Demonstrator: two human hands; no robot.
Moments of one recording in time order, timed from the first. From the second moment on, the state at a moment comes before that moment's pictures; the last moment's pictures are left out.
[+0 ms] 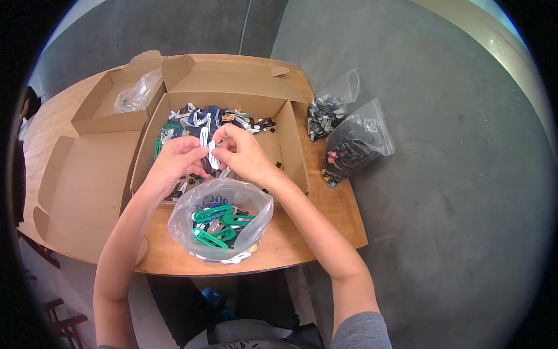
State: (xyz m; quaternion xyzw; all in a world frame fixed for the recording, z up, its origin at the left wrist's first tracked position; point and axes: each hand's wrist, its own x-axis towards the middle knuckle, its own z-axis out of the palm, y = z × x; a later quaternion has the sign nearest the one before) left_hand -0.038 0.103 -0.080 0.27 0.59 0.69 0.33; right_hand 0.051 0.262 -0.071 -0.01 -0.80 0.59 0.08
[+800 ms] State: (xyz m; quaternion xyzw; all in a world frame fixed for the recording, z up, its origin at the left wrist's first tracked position) left_hand -0.042 0.089 -0.080 0.23 0.63 0.68 0.31; right_hand 0.116 0.254 0.003 0.12 -0.77 0.62 0.10
